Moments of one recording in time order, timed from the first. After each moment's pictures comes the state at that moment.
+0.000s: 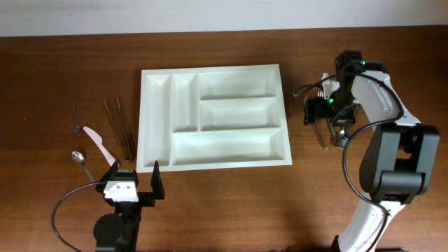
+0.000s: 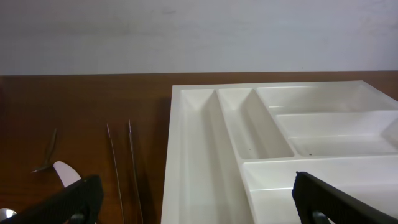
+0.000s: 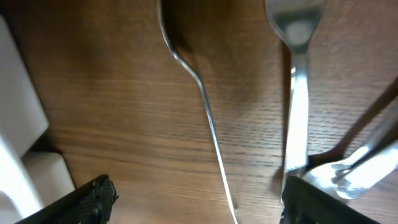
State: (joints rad) left arm -0.07 0.01 0.06 -0.19 -0.03 -0.02; right arm -0.10 2.07 1.58 -1.04 -0.18 0.00
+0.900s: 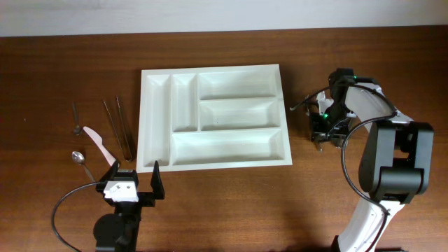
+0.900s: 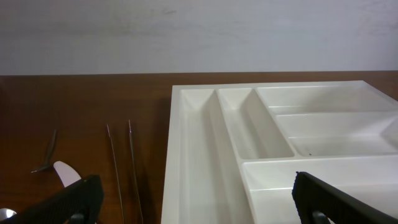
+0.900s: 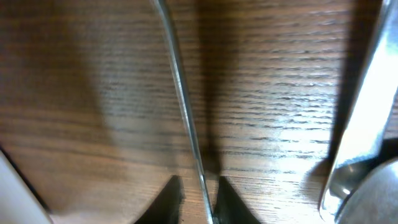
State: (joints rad) left arm -0.07 0.01 0.06 -0.19 -0.03 -0.02; right arm -0.09 2.08 1.43 -0.98 -0.17 0.03
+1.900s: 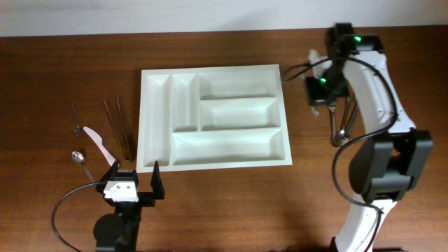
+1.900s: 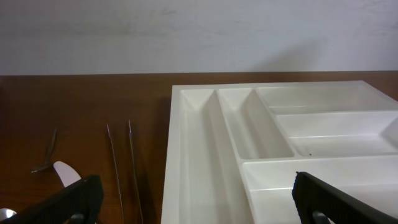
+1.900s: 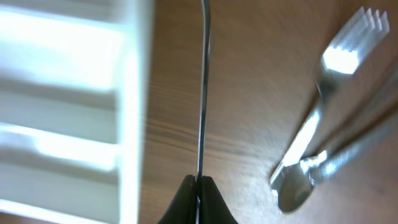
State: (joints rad) left arm -0.07 0.01 0.06 -0.19 -0.03 -0.02; right arm 0.05 2.09 1.95 -1.30 -0.14 -0.09
